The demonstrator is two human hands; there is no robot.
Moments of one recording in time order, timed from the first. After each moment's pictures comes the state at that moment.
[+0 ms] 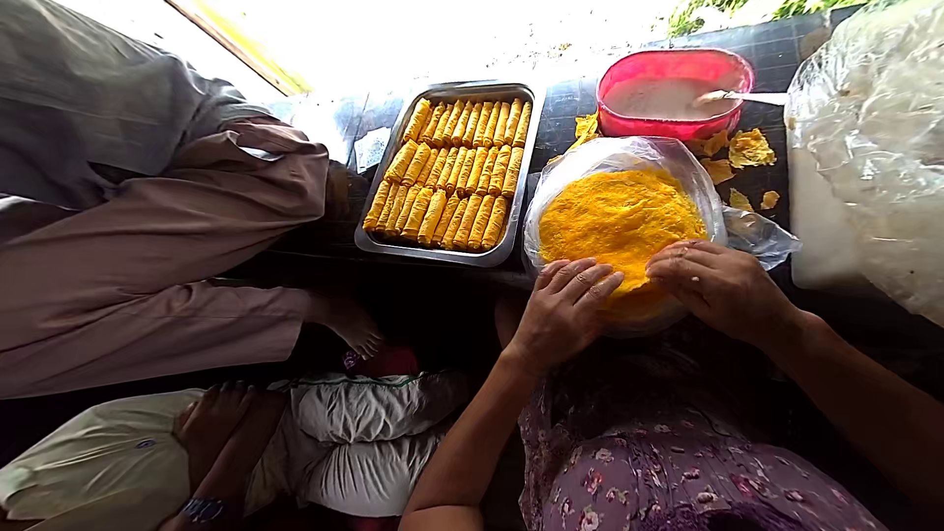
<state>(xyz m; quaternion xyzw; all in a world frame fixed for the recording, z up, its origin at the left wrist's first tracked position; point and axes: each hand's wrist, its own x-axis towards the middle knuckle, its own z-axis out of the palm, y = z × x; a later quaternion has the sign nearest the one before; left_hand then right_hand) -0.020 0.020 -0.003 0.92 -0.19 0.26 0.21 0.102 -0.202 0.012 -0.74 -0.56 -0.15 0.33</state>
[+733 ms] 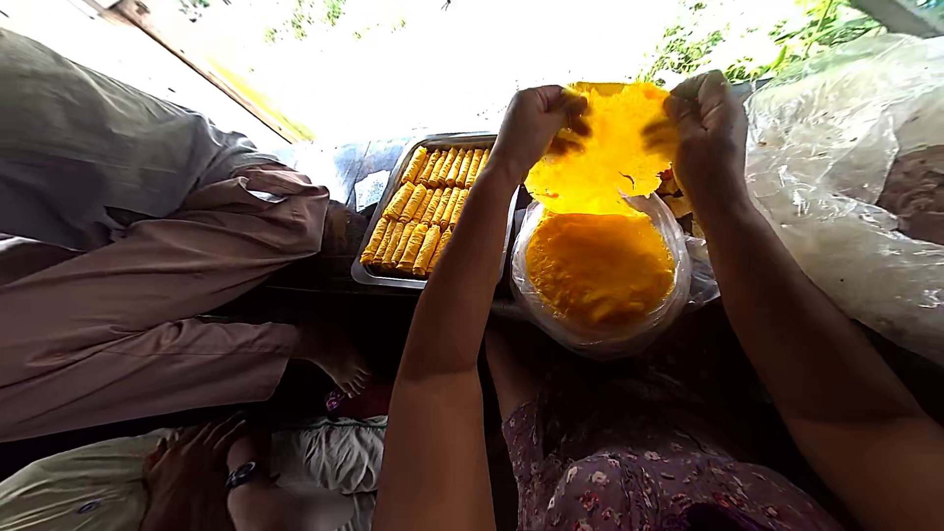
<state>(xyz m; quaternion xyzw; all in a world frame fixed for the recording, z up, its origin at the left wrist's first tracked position) 0.168 0.070 0.145 0.85 -0.02 0.09 0.52 0.194 -0.136 0.117 -0.82 -0.20 -0.11 0.53</state>
